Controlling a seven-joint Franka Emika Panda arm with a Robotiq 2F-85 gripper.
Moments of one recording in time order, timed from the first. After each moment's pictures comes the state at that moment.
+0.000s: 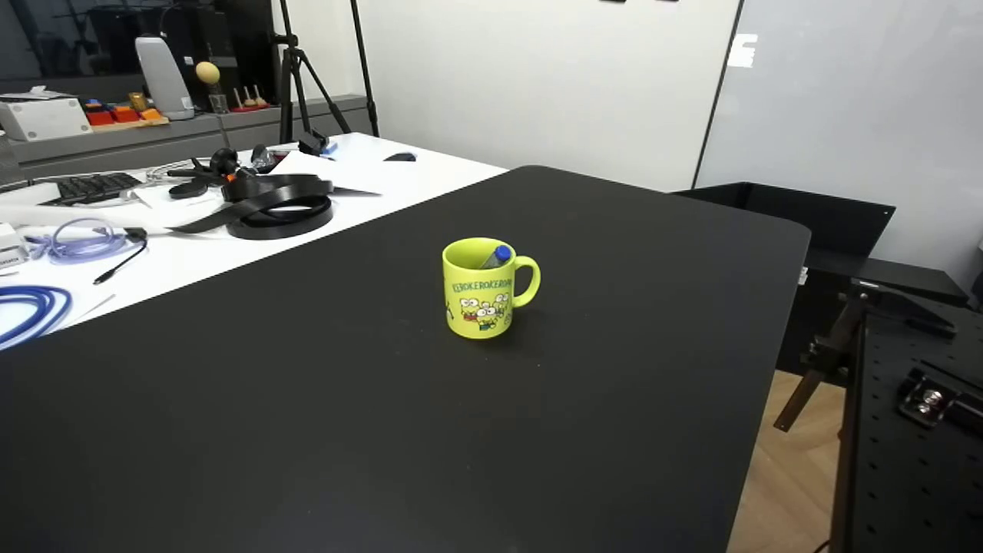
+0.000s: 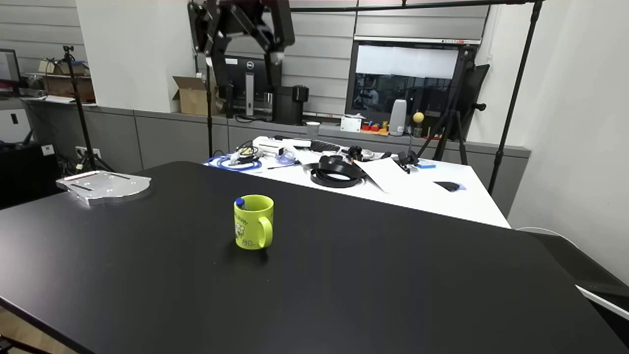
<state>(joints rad) -0.10 -0.46 -0.02 -2.57 -0.09 2.26 0.02</state>
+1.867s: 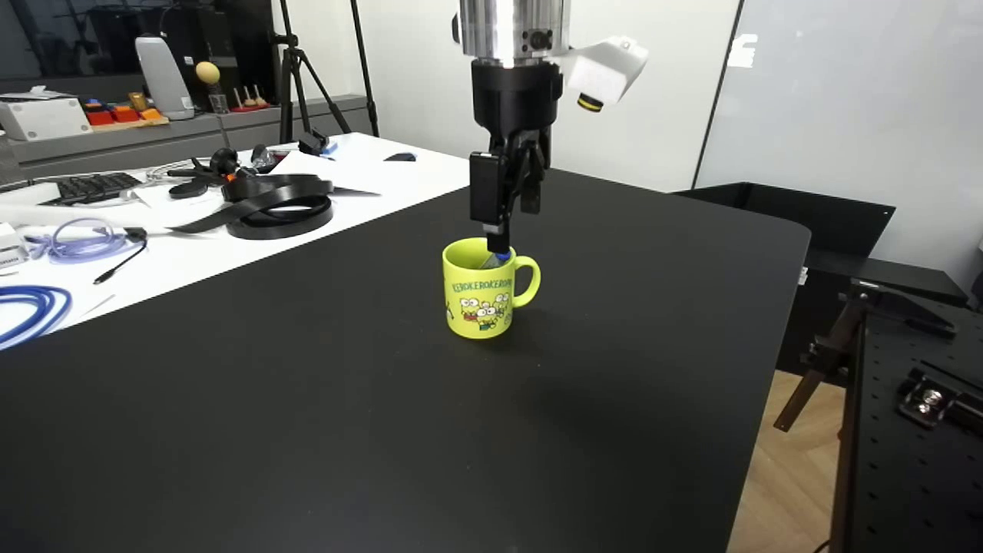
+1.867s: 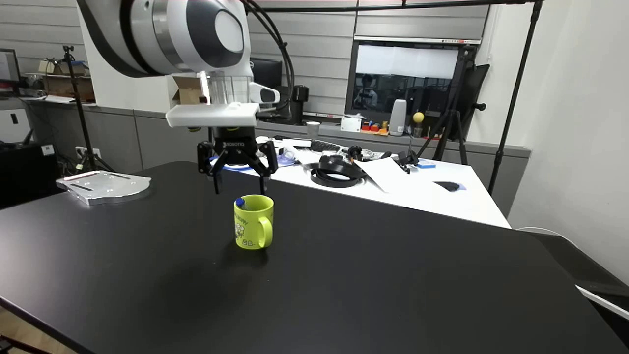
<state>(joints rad) 0.00 0.19 0.02 -2.43 -0.20 2.65 -0.08</state>
